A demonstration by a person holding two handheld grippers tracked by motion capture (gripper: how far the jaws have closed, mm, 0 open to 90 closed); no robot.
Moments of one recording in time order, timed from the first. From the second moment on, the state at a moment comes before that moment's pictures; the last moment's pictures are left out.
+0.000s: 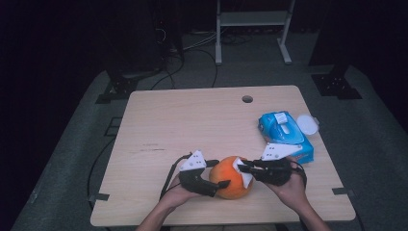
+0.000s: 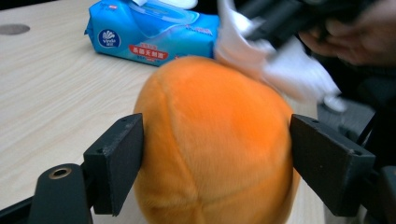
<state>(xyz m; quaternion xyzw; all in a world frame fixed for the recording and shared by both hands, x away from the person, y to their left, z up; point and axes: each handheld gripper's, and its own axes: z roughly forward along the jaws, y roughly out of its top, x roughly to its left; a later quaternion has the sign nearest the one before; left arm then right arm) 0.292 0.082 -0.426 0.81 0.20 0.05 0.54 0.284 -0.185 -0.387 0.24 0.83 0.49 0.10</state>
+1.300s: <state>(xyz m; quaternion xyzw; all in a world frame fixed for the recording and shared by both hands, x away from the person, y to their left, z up) 0.293 0.084 -0.425 0.83 0.18 0.06 0.52 0.286 -0.186 -0.385 0.24 0.83 0.49 0.10</state>
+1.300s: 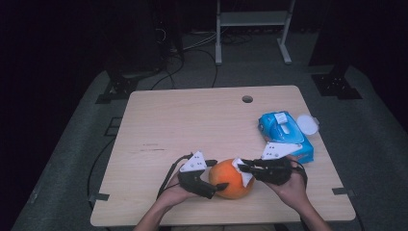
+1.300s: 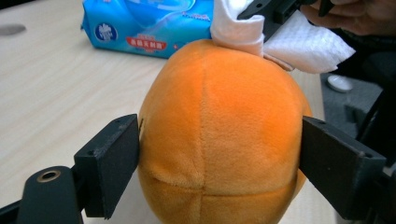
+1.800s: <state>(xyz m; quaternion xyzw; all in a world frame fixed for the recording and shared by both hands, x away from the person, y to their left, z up) 0.279 0.073 -0.422 0.84 0.11 0.08 0.52 0.265 -0.141 -0.377 0.17 0.86 0.48 0.10</state>
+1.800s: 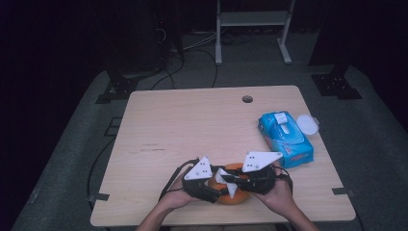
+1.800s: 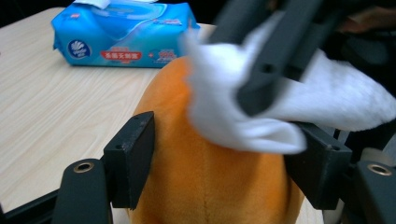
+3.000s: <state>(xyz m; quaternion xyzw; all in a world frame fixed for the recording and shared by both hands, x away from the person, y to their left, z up) 0.293 0.099 -0.424 0.84 0.15 0.07 0.51 0.280 -0.161 -0.380 0.21 0.85 0.47 0.09</state>
